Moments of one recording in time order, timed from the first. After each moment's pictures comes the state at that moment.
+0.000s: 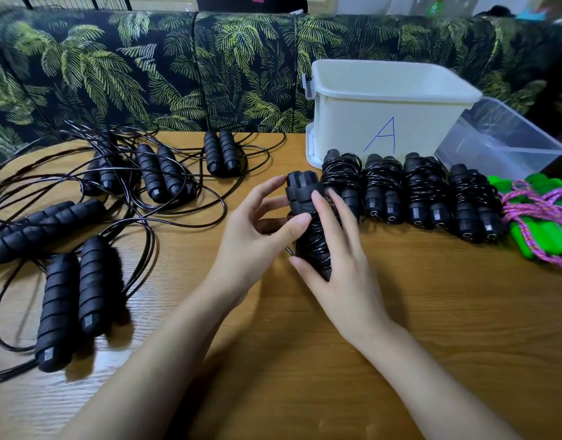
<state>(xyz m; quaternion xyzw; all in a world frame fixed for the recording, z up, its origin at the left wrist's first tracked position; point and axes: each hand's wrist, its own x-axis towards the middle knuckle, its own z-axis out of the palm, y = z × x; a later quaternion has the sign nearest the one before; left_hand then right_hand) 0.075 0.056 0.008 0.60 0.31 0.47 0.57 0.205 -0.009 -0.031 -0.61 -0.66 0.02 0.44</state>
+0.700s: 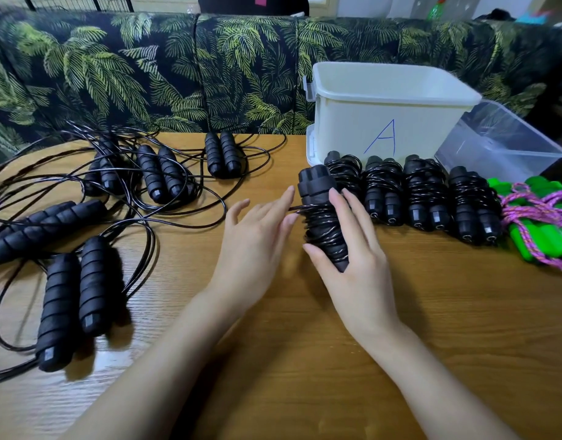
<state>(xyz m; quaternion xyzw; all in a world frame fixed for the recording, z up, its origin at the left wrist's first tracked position) 0.072 0.072 -0.021 0.85 0.37 0.37 0.09 0.211 -0.009 -0.028 -0.61 -0.61 0.00 0.51</state>
